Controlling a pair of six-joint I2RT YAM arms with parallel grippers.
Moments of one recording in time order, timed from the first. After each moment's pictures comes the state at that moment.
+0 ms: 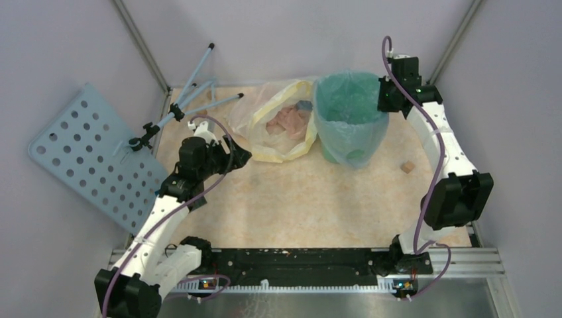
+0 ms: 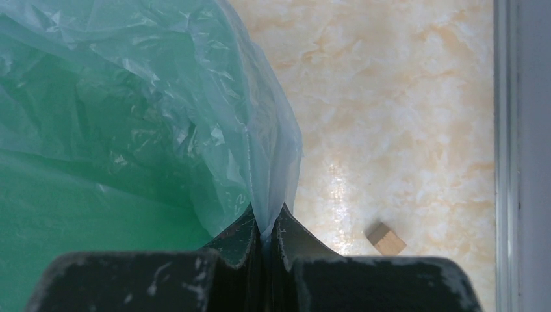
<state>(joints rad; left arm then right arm) -0.25 0.89 0.74 -0.30 0.20 -0.58 0.14 1.61 1.65 -0.77 0.13 0.14</state>
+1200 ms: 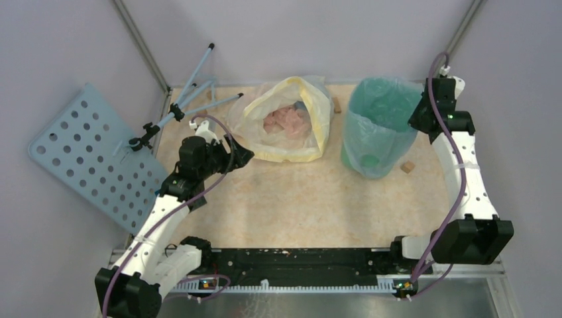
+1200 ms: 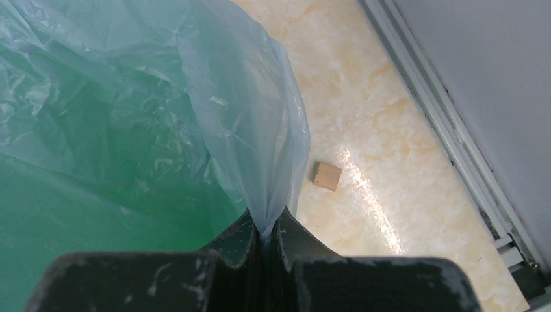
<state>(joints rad) -0.25 0.90 0.74 -0.27 0.25 -0.60 -0.03 1.30 1.42 -0.81 0.30 0.37</state>
